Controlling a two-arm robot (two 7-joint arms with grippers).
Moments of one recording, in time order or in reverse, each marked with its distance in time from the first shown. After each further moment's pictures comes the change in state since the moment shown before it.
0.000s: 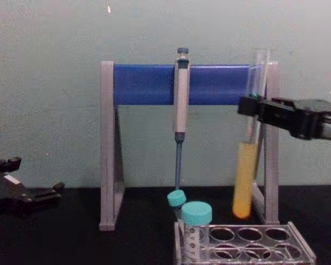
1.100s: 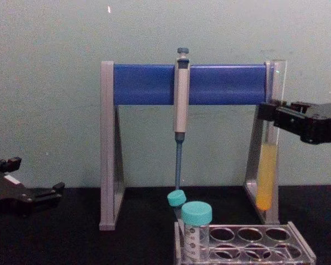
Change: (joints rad) left arm 0.000 0.000 0.000 0.000 0.000 0.000 0.000; right arm -0.002 0.003 0.008 0.025 -0.082 -0.050 -0.137
